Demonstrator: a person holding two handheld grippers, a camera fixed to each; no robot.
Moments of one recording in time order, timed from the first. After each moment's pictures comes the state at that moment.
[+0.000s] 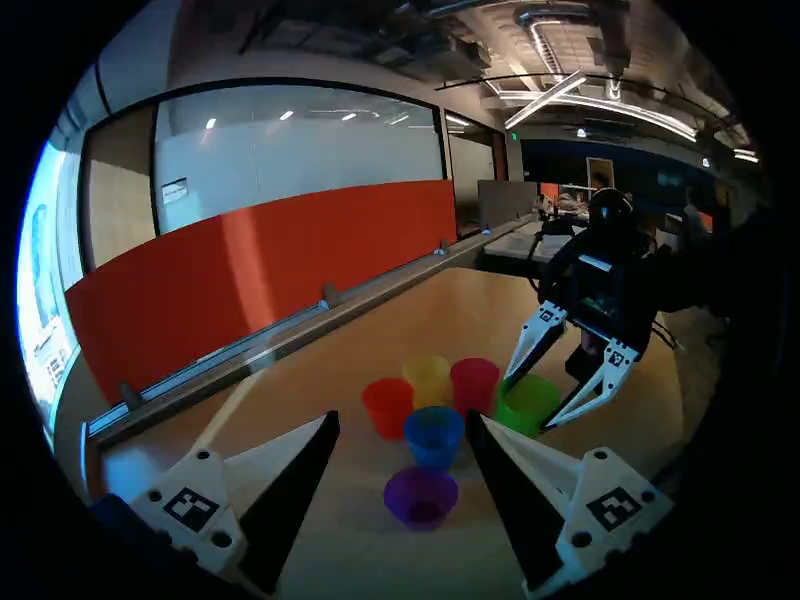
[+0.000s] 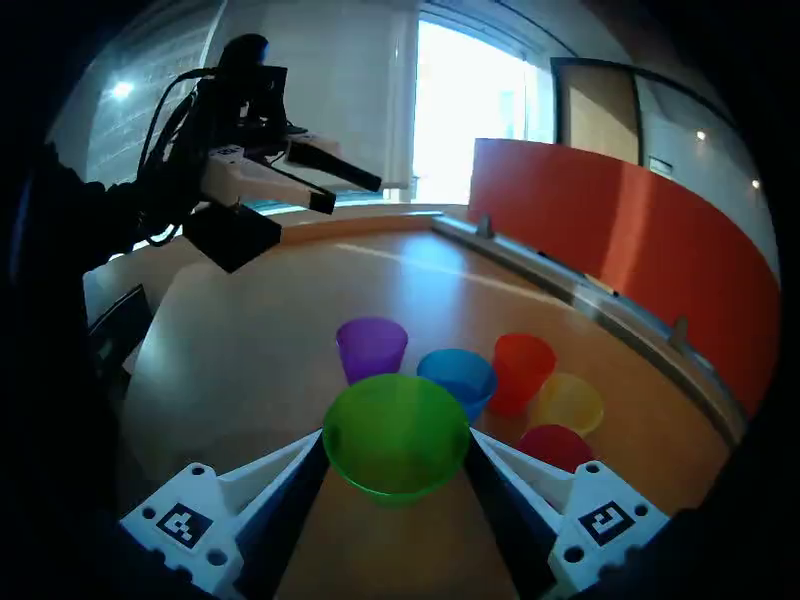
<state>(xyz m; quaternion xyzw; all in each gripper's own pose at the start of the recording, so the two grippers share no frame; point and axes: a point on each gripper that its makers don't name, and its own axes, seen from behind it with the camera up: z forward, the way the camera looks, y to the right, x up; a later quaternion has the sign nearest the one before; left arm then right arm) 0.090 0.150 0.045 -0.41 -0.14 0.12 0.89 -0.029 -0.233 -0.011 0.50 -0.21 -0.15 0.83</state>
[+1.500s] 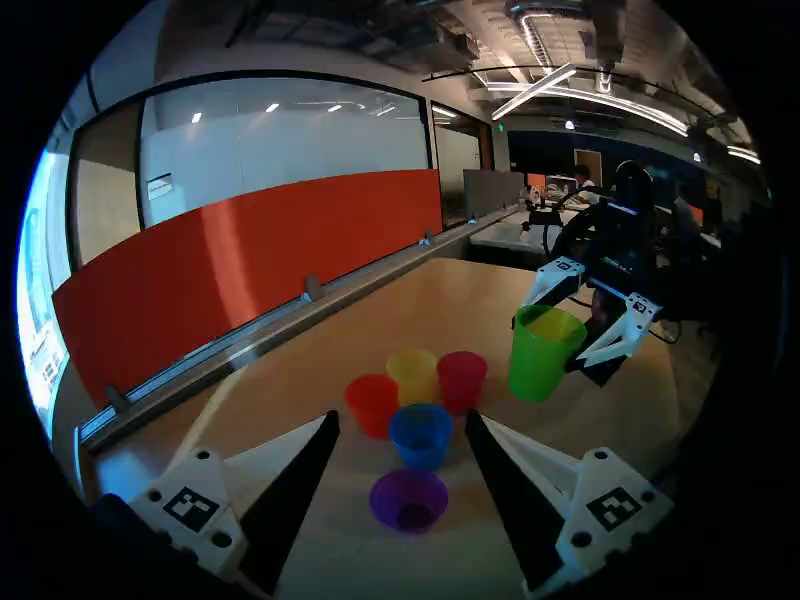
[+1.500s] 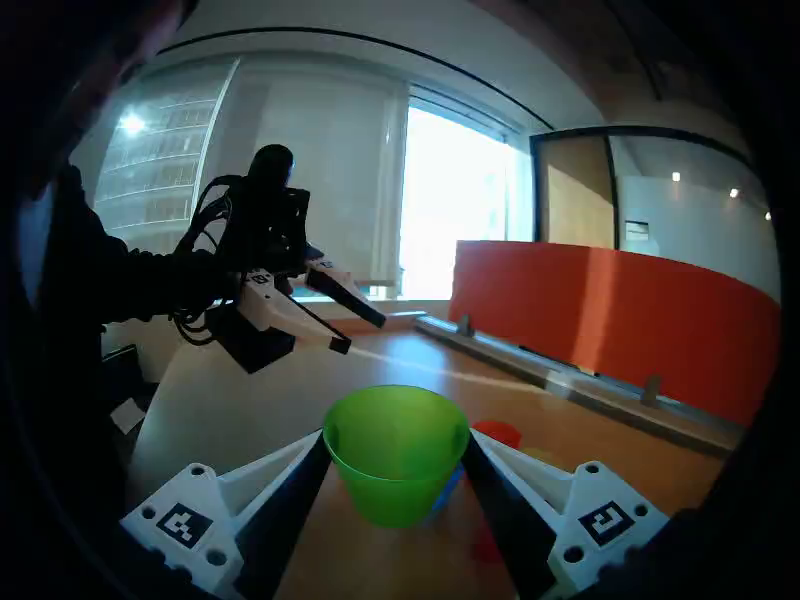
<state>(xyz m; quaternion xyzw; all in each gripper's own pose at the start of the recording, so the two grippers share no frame) 0.075 0.170 0.047 -0.43 -0.15 0.13 0.88 0.053 -0.231 -0.018 0.50 -0.06 -0.07 0.86</state>
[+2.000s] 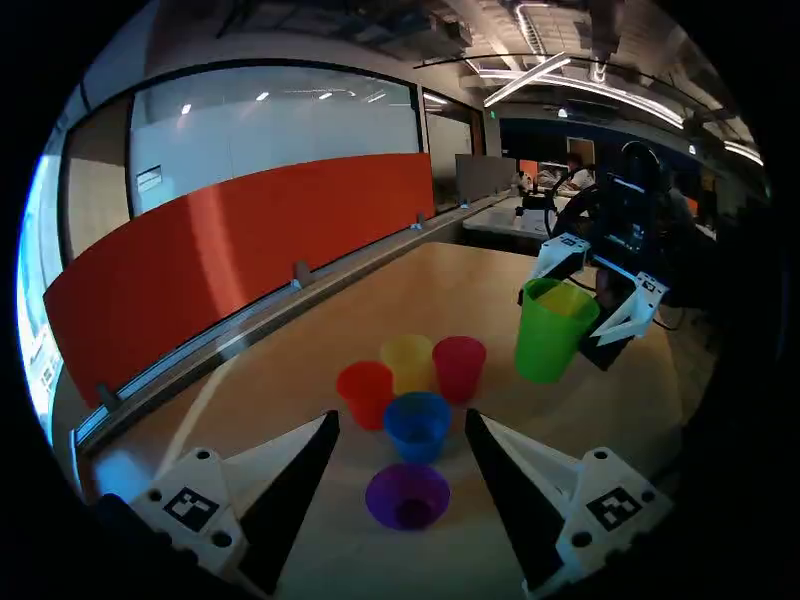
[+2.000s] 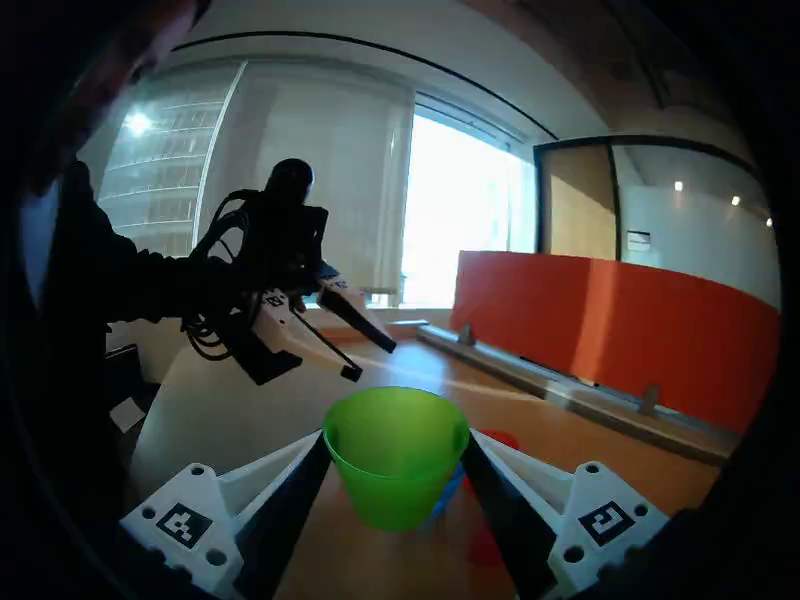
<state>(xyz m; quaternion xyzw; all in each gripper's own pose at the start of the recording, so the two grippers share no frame) 0.056 0.179 0.050 -0.44 -0.17 0.14 0.87 0.062 -0.231 -0.020 0.50 -0.04 -0.07 0.86</state>
